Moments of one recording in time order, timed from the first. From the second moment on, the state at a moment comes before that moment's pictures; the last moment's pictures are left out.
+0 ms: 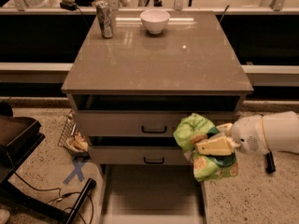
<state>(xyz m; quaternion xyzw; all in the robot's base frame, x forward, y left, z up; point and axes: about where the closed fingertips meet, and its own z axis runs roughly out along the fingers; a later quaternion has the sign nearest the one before) 0.441 -0.157 0.763 -0.35 0.82 0.33 0.31</state>
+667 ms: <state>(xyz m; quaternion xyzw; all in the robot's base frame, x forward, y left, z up) 0.529 -0.156 0.882 -0.38 0.79 0.29 0.39</state>
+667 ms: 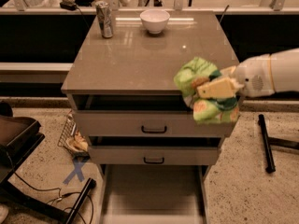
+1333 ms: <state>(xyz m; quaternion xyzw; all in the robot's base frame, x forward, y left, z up) 0.639 -0.150 0.937 -0.38 0.79 0.29 0.38</state>
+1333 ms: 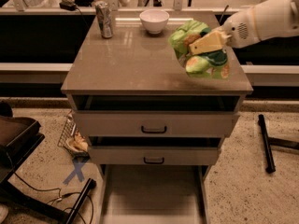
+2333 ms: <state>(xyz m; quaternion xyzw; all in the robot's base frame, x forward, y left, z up) 0.745 -0.115 1.007 -0.38 0.73 0.29 0.48</state>
